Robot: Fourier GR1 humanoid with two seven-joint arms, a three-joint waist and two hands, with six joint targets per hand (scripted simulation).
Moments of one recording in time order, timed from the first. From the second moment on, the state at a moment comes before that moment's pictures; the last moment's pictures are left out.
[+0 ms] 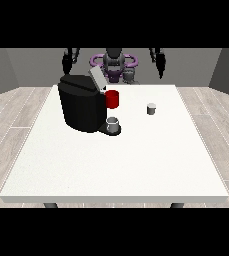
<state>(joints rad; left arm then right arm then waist) 0.00 0.11 -0.01 -1.57 -0.02 0.01 0.00 0.02 -0.10 0.00 -1.56 0.00 -0.02 0.00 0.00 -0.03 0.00</state>
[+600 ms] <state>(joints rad) -0.10 0.24 0.07 -1.50 -0.04 -0.09 -0.08 0.00 -0.04 -0.02 -1.56 -0.01 -0.07 -0.10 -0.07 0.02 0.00</state>
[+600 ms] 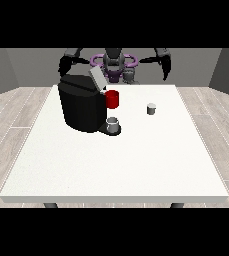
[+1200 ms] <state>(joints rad) -0.33 0.35 0.17 -1.16 -0.06 -0.15 -0.07 -0.07 -0.02 0.01 -1.58 -0.01 -0.10 -0.12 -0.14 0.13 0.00</state>
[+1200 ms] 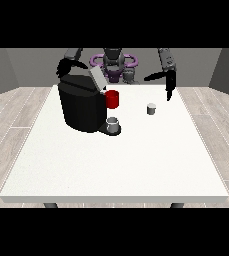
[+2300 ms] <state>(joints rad) -0.52 0.38 0.10 -0.77 -0.31 -0.08 -0.14 -0.20 -0.03 -0.01 -1.48 0.02 -0.16 -0.03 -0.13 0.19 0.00</state>
